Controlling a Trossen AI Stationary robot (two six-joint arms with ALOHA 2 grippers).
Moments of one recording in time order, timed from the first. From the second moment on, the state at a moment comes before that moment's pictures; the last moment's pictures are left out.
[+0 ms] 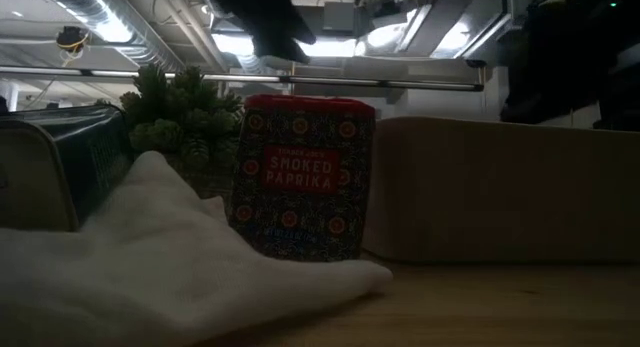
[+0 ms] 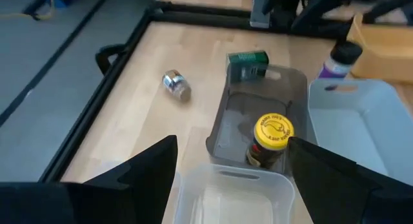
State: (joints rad) left arm 0.25 1.39 1.21 -0.39 0.03 0.04; right arm 0.38 0.85 0.69 -0.91 0.70 1.10
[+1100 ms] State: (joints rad) left arm 0.24 1.32 1.06 -0.29 0.01 -0.03; right arm 0.50 1.26 0.65 -1.02 0.70 1.58
